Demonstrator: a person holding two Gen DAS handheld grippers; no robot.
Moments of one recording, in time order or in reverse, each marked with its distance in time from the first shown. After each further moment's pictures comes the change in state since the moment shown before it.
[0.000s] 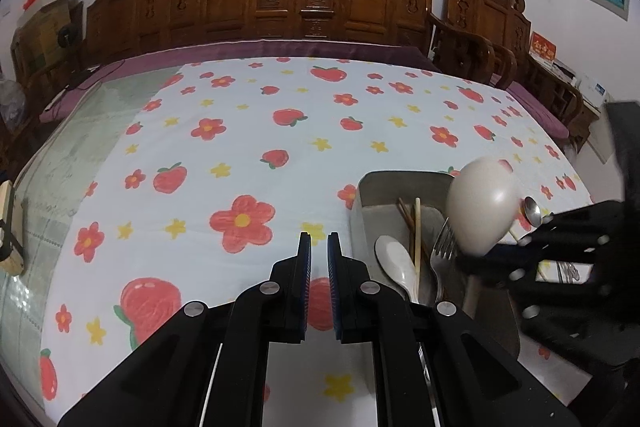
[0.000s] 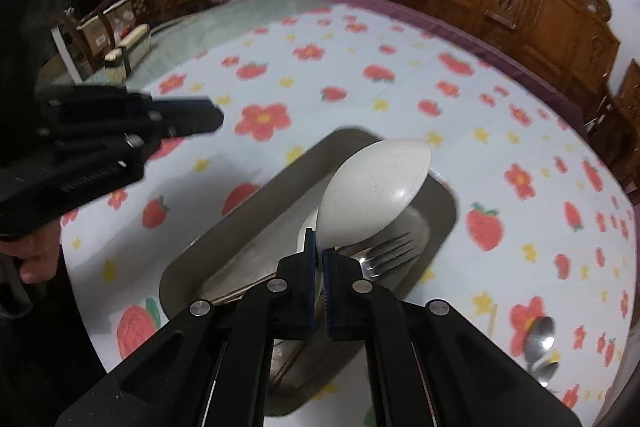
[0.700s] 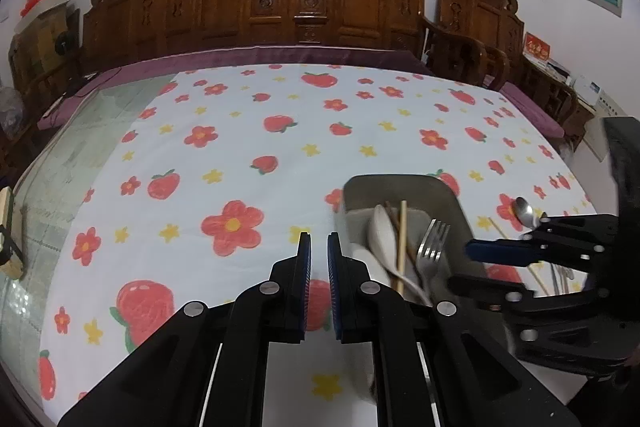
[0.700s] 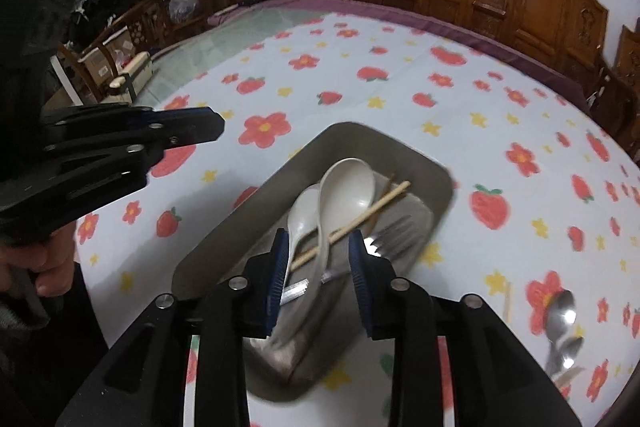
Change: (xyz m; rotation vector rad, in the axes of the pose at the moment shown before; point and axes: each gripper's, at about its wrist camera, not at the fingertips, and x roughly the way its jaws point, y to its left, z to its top) left arm -0.008 -0.014 0.000 0.019 -0.025 -0.014; right arm -0.024 -0.015 -0.020 0.101 -0.081 0.042
